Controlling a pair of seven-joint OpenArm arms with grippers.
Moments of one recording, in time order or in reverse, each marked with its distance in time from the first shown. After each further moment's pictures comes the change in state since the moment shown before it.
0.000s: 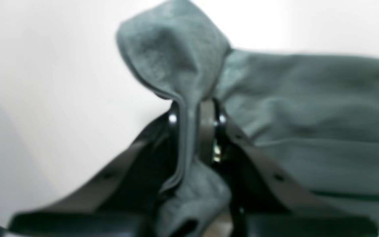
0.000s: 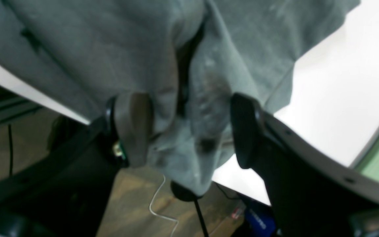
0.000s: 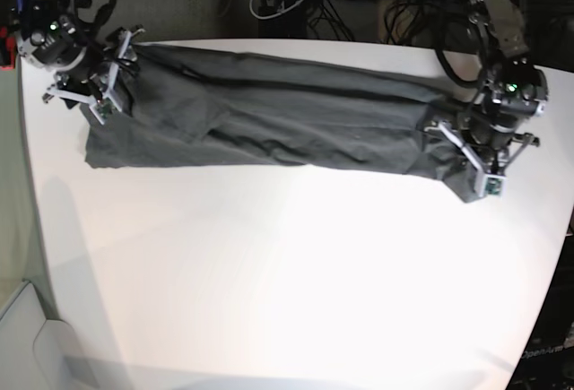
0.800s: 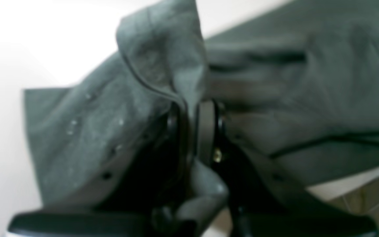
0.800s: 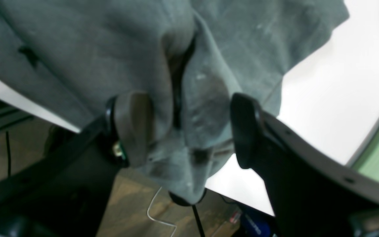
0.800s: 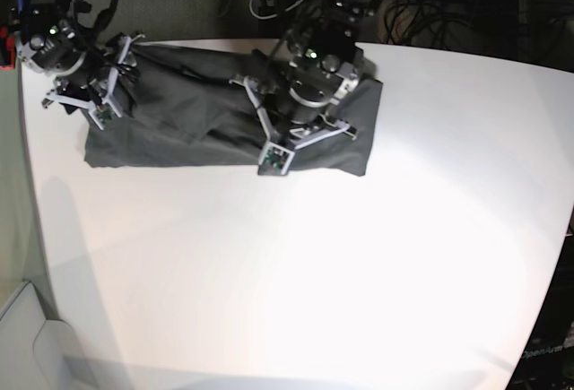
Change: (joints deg) left arm 3.0 13.7 43.2 -3.4 14.6 18.7 0.4; right arm 0.9 0.0 -0.1 0.0 -0.2 0.0 0.0
